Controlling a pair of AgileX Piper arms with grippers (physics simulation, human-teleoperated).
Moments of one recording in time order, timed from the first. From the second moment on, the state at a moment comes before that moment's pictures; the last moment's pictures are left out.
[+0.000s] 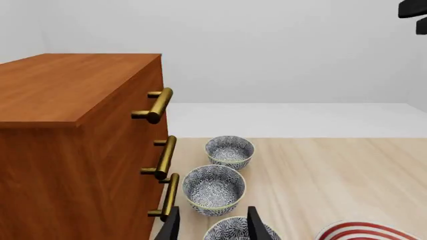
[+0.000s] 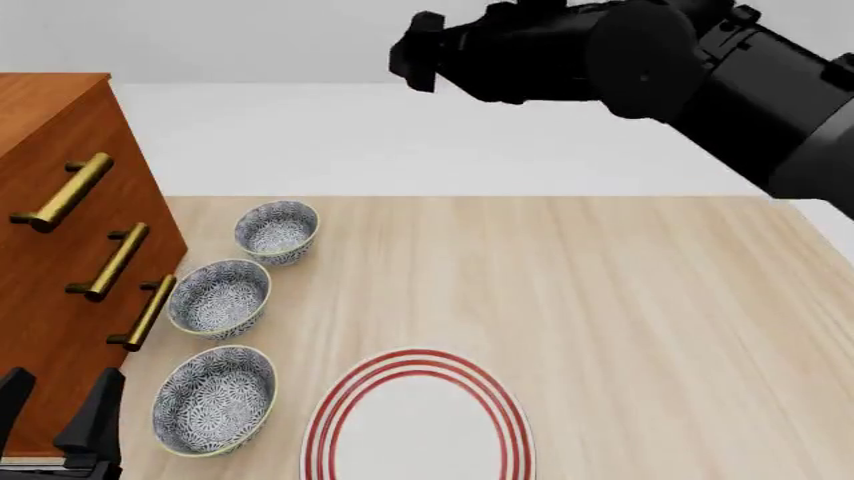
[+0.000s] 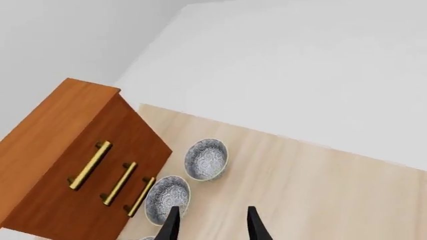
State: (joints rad) left arm 0.00 0.01 0.00 0.00 0.00; right arm 0.63 1.61 -1.74 0.56 0.36
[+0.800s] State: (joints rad) left arm 0.00 0.01 0.00 0.00 0.00; right arm 0.75 2.19 -2.29 0.77 0.60
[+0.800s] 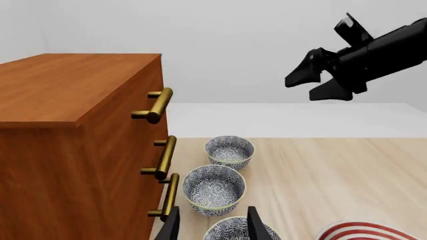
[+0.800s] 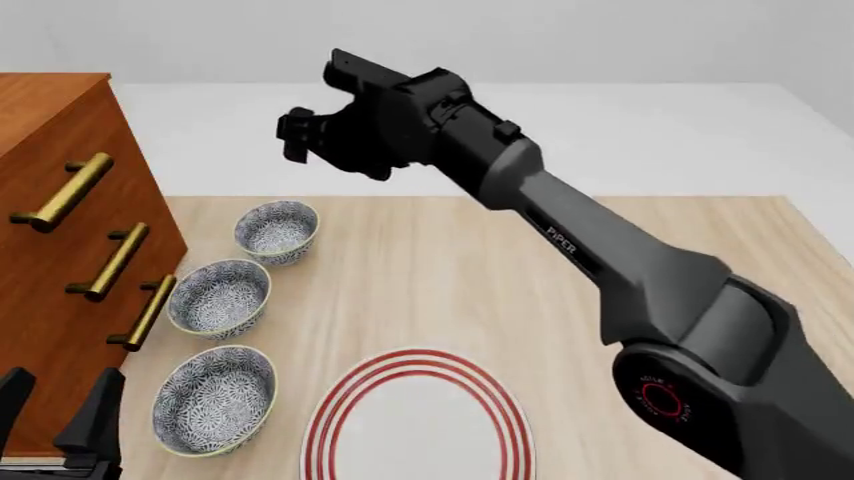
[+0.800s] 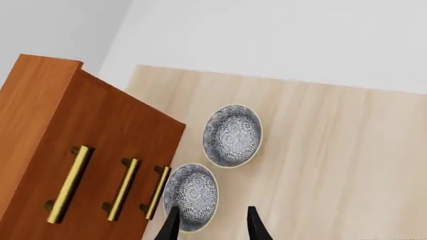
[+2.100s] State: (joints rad) left arm 0.00 0.01 0.00 0.00 0.00; right arm 0.85 2.69 -2.82 0.98 0.73
